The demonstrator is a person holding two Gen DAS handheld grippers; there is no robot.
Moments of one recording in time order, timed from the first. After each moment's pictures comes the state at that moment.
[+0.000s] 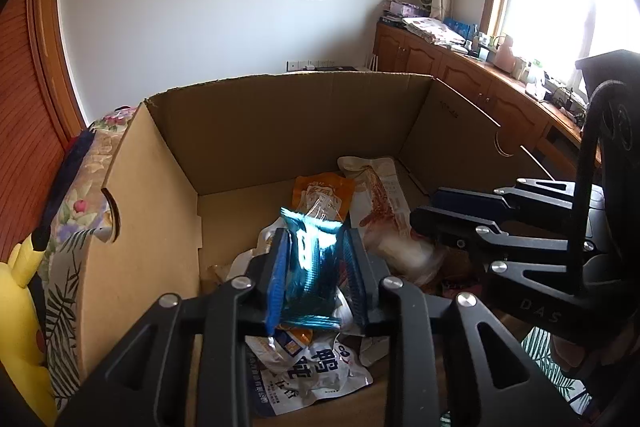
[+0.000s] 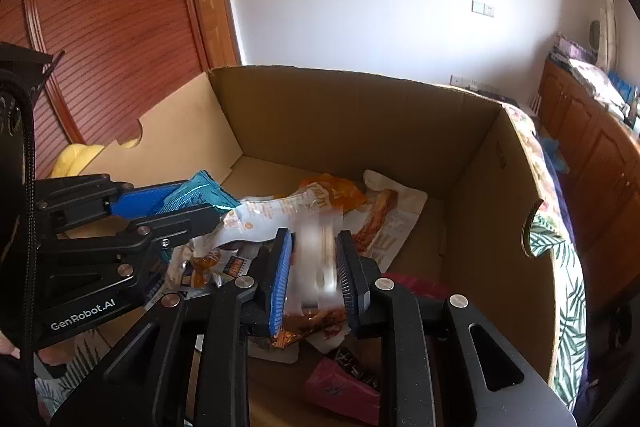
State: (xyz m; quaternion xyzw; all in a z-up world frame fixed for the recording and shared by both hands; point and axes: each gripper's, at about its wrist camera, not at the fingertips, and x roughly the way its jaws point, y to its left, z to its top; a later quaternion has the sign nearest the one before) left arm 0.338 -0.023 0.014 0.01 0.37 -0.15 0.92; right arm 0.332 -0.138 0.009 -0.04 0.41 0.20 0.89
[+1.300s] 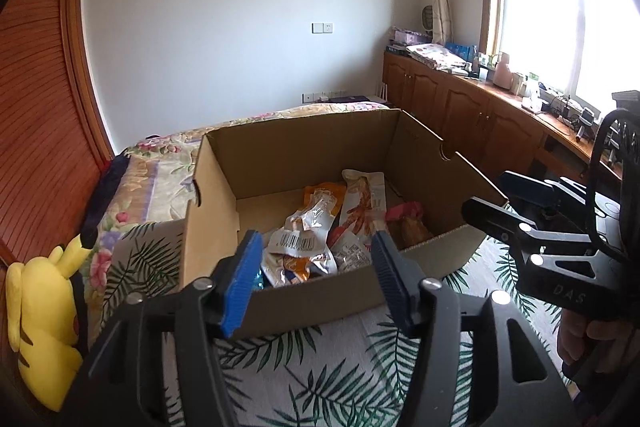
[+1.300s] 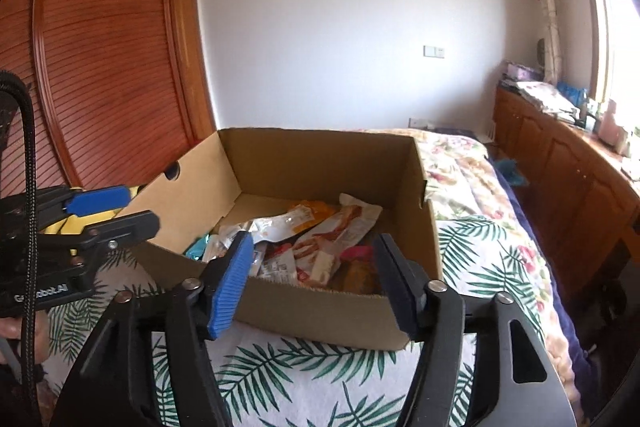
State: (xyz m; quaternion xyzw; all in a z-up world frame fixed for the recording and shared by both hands) left arm 0.227 -0.007 0.072 0.03 0.31 -0.12 0.94; right arm 0.226 -0.163 0.064 -0.02 0.31 0.12 0.94
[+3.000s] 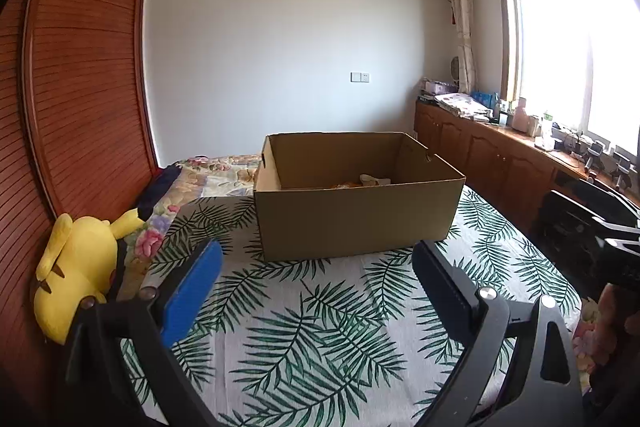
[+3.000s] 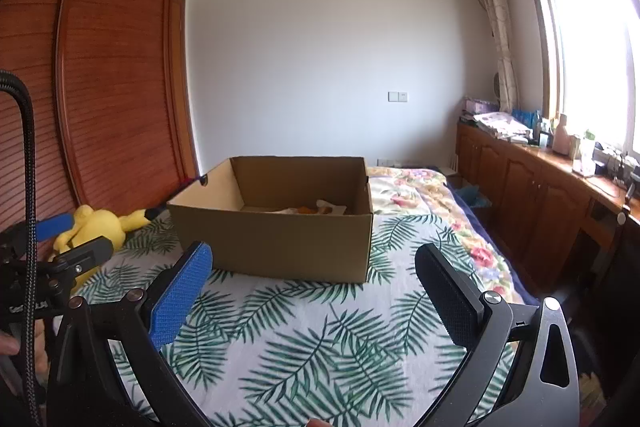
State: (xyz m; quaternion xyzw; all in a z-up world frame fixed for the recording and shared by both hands) left arm 0.049 0.004 0.064 0.00 0.21 -0.03 0.98; right arm 0.046 -0.186 0.098 0.00 0.21 0.08 0.97
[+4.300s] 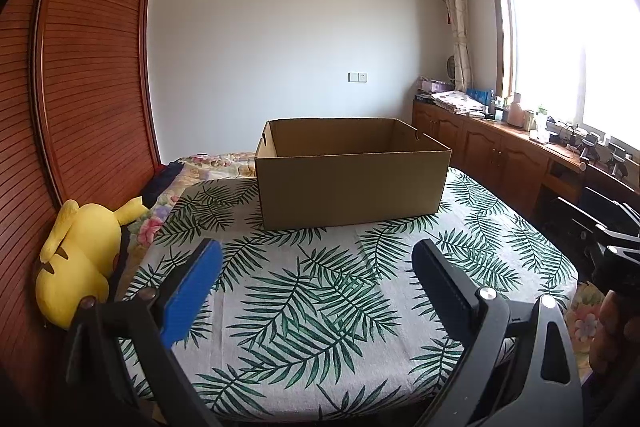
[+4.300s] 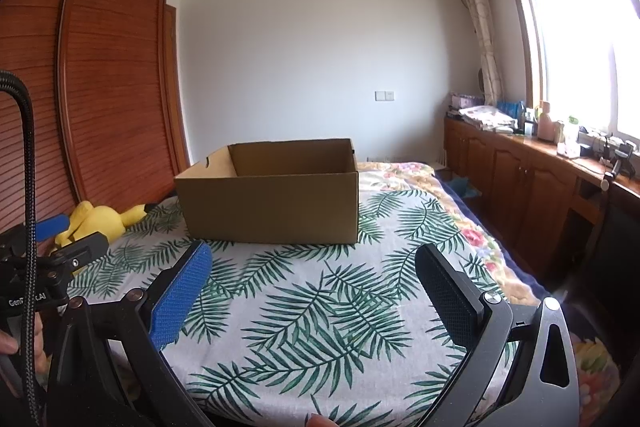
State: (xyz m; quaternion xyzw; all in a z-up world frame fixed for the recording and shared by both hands) left arm 0.005 -0.001 0.036 0.00 0.20 -0.04 0.98; right arm -0.015 -0.189 0.070 0.01 0.20 0.05 0.98
